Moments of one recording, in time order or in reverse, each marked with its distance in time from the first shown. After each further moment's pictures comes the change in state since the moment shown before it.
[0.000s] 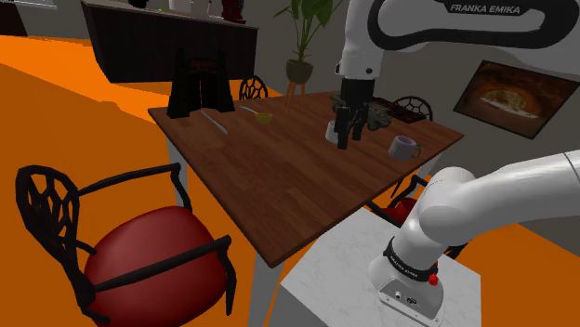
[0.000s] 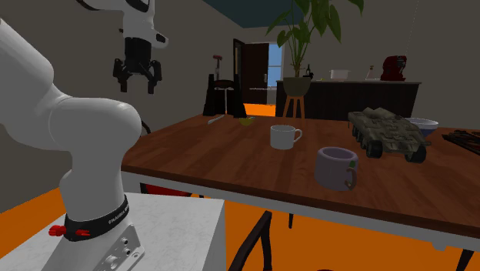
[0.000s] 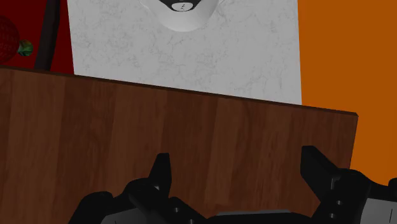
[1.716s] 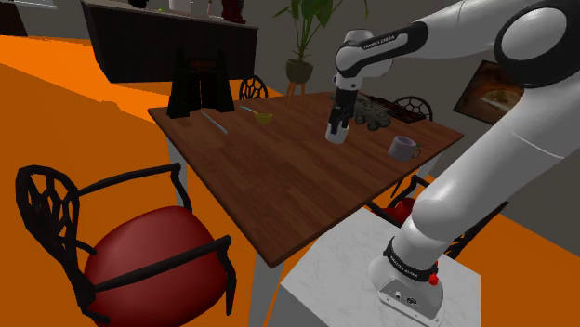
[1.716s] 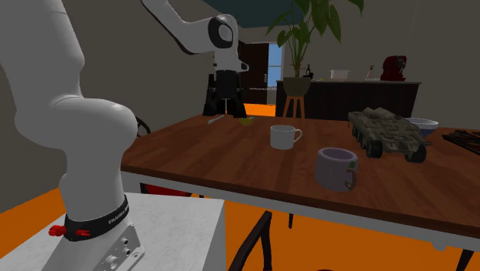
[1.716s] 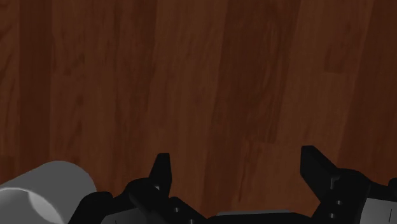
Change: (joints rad) arm -0.177 0.558 -0.355 0.215 -0.220 0.466 -0.434
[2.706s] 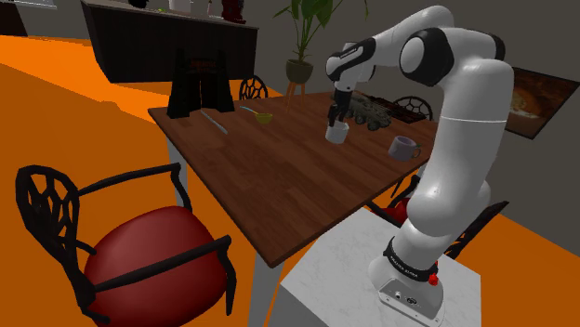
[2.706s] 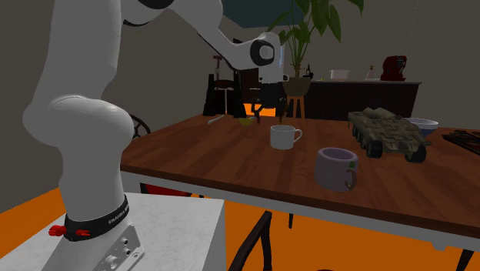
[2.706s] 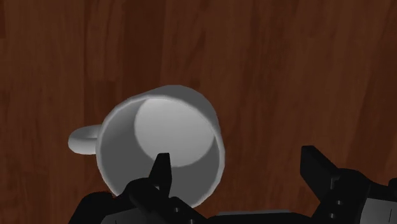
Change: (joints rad) arm -0.131 0.508 -0.092 0.463 0.179 0.103 -0.286
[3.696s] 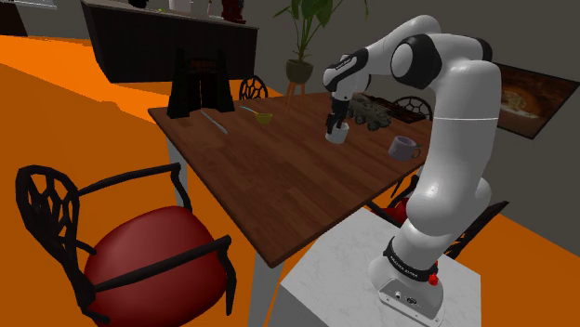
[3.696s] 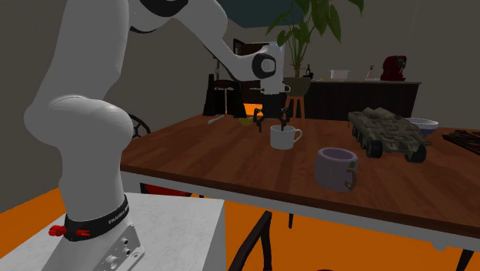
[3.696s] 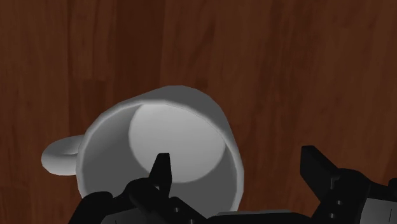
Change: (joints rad) arm -0.019 0.071 0.008 -0.017 0.030 0.088 -0.023
